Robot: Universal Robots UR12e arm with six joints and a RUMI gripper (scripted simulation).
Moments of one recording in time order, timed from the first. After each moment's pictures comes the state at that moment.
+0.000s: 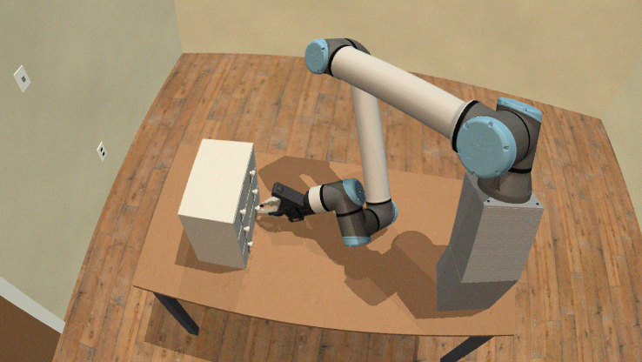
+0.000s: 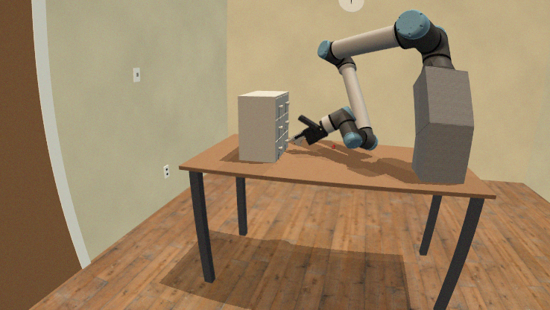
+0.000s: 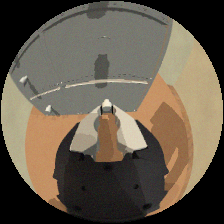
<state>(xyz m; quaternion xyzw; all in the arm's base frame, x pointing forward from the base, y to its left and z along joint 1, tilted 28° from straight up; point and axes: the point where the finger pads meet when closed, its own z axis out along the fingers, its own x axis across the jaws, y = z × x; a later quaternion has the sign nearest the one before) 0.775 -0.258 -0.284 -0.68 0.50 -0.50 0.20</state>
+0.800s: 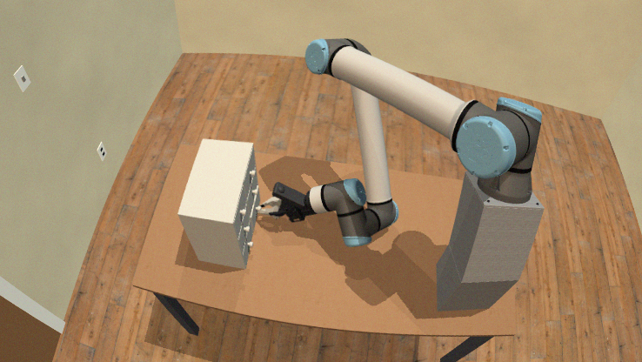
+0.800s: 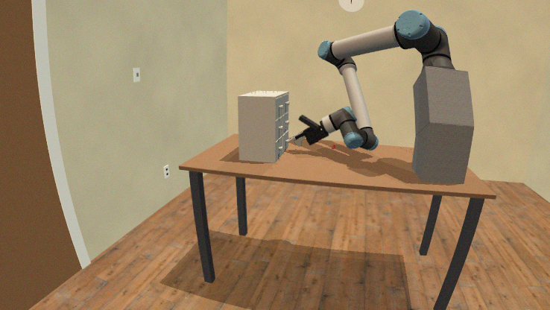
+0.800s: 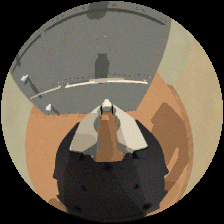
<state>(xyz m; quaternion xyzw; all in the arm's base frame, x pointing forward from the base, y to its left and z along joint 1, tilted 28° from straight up) 0.772 -0.258 -0.284 -0.68 0.50 -0.50 0.20</state>
